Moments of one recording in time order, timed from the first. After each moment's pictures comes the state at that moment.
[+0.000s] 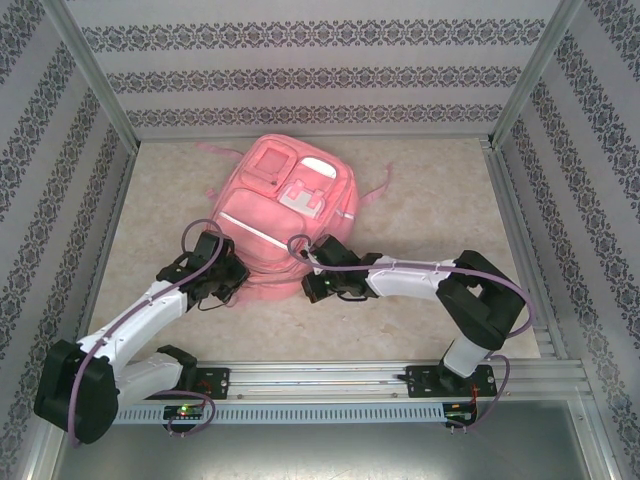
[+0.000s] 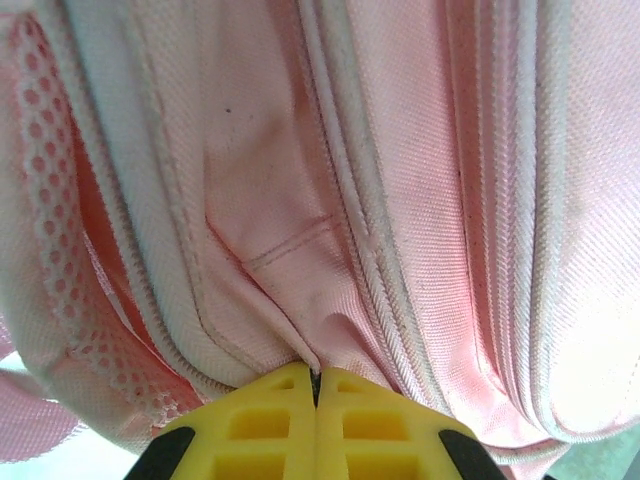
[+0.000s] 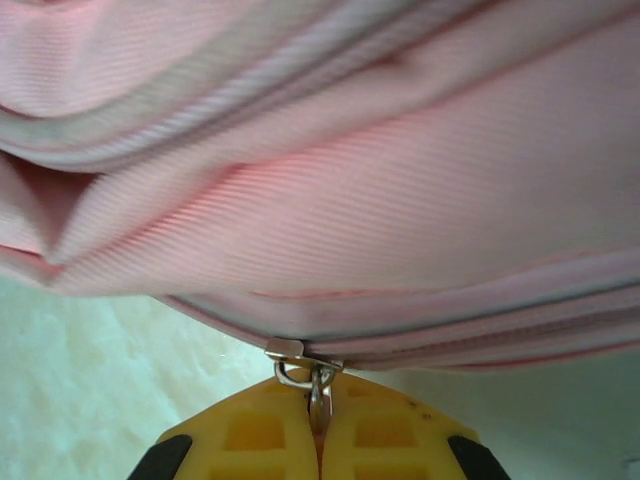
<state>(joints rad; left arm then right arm) -0.34 1.07 0.60 -0.51 0.10 -1.19 0.87 1.67 0.87 -0.16 -0.19 0.46</state>
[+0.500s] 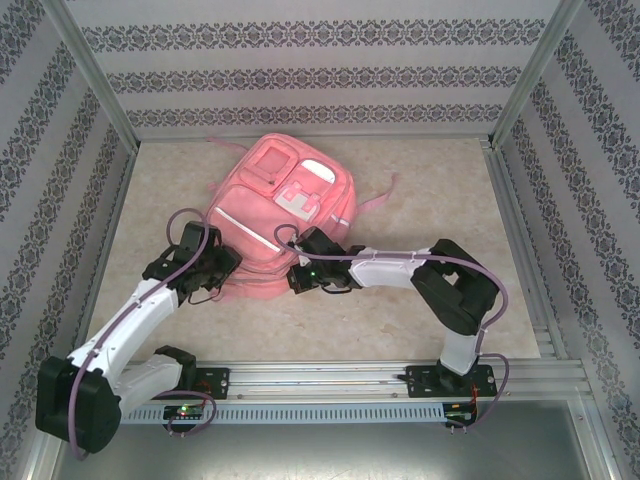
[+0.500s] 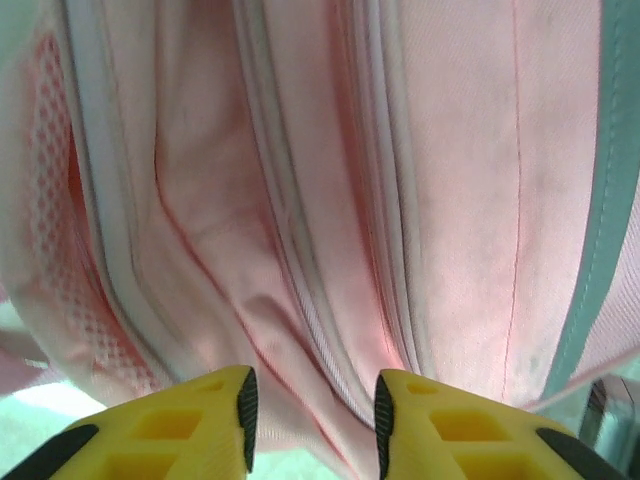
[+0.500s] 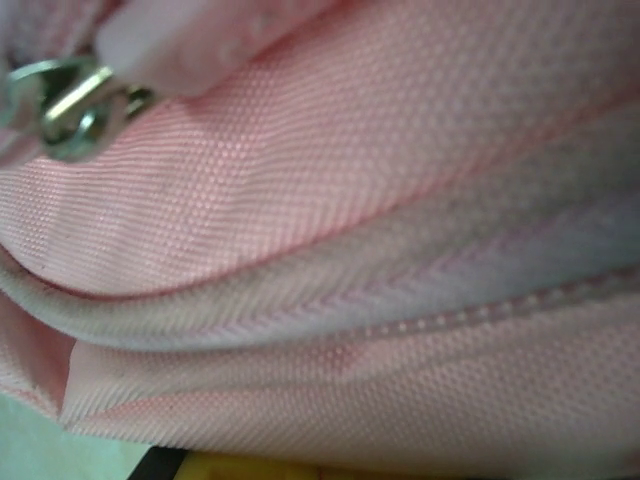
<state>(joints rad) -0.29 1.01 0.67 -0.60 0.07 -1.14 0.87 1.83 1.01 -0.09 -0.25 0.55</state>
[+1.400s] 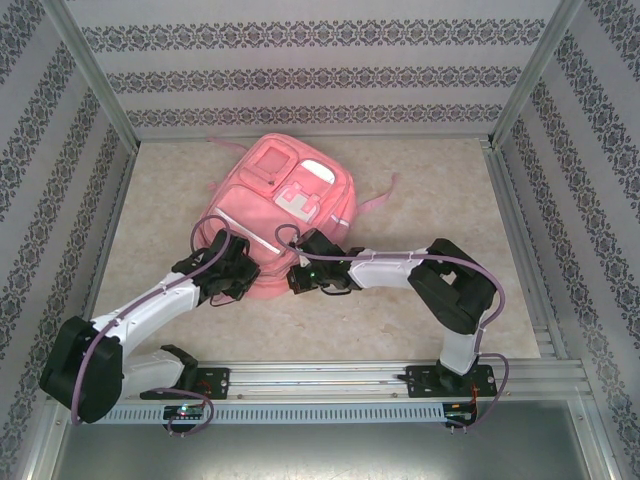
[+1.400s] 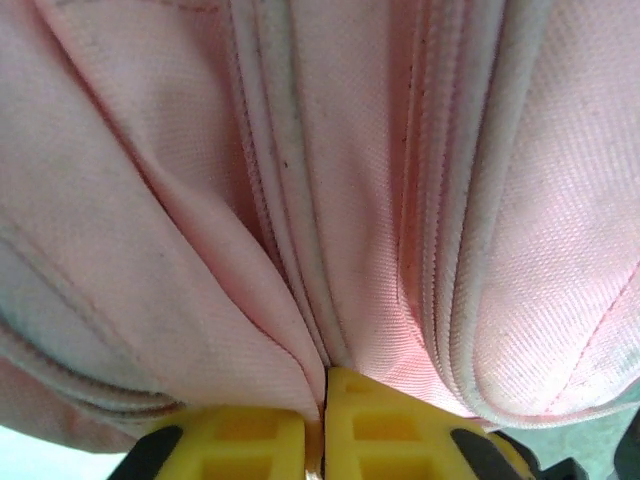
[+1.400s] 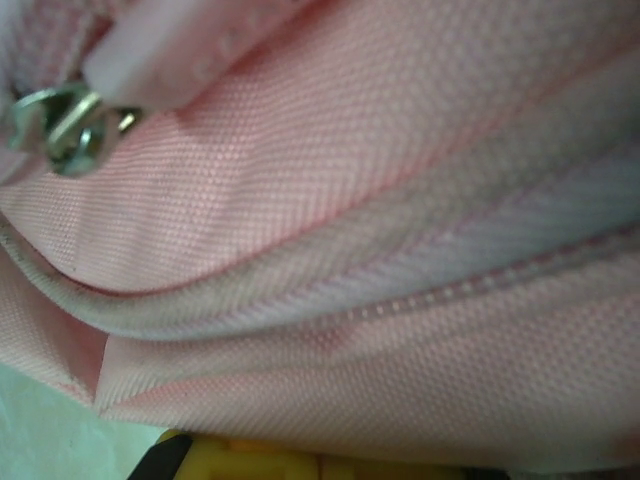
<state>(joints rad) -0.45 1.18 0.63 -0.45 0.06 -1.39 0.87 1.83 0.99 -0.06 -0.24 0.59</state>
